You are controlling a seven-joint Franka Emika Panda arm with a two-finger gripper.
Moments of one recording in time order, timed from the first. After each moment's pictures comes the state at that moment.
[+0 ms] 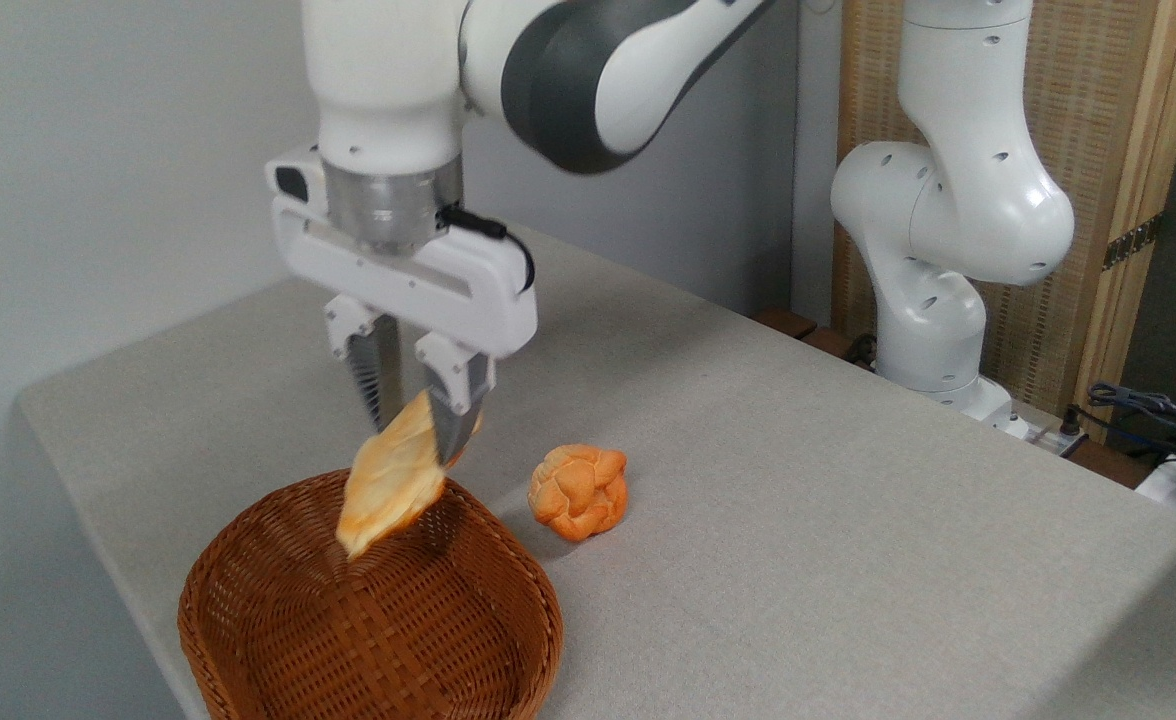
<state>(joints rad) -0.03 -0.01 -0.04 -1.86 -0.18 1.93 0.45</state>
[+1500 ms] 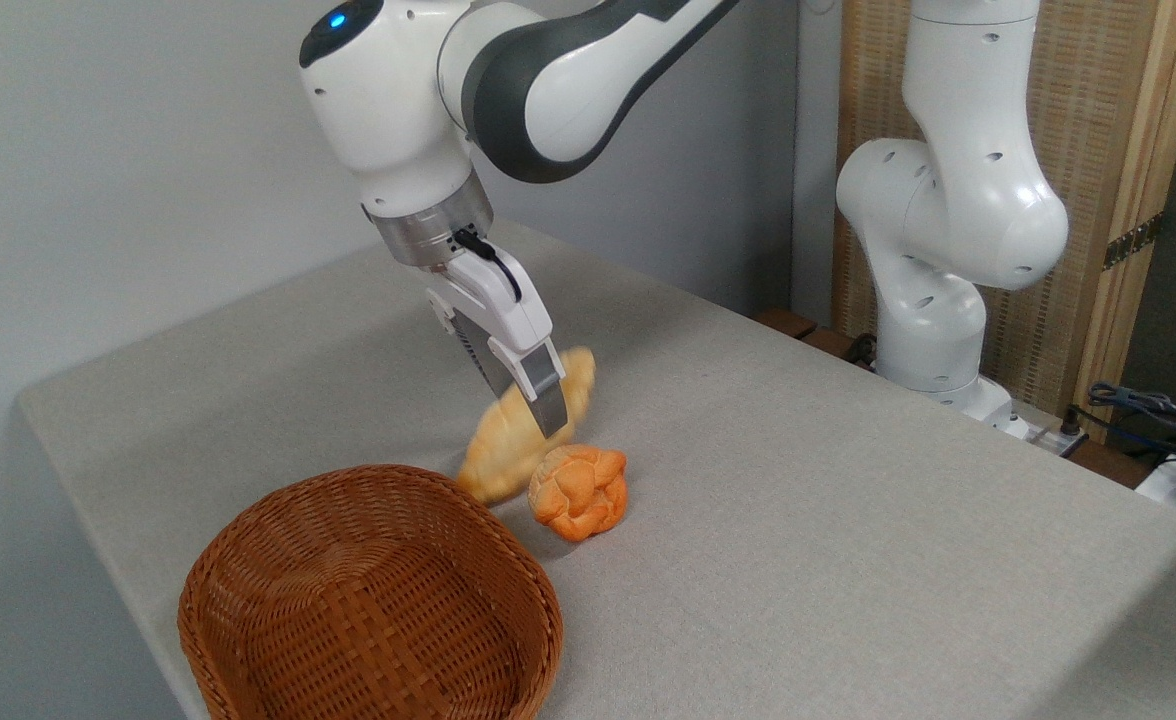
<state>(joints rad) -0.16 -0.05 -0.08 -2.01 -0.08 1.75 0.63</state>
